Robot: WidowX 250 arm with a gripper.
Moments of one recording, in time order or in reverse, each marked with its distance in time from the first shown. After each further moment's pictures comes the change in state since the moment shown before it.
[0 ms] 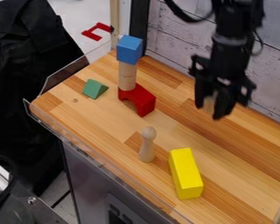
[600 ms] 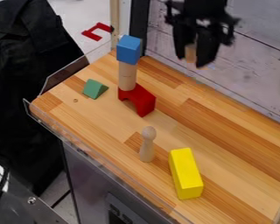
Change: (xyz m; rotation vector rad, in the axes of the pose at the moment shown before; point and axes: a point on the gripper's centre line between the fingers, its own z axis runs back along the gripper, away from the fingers) arm -0.012 0.033 0.065 0.002 -0.090 0.093
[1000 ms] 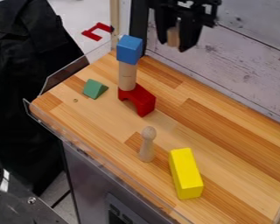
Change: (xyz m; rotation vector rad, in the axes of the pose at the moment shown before) arm -0.008 0.023 0.013 0.043 0.013 0.108
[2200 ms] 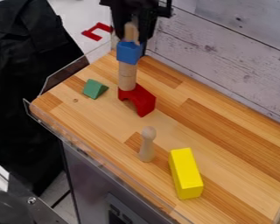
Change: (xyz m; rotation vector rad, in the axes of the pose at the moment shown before) arm -0.006 0.061 -0.017 0.010 0.129 0.295
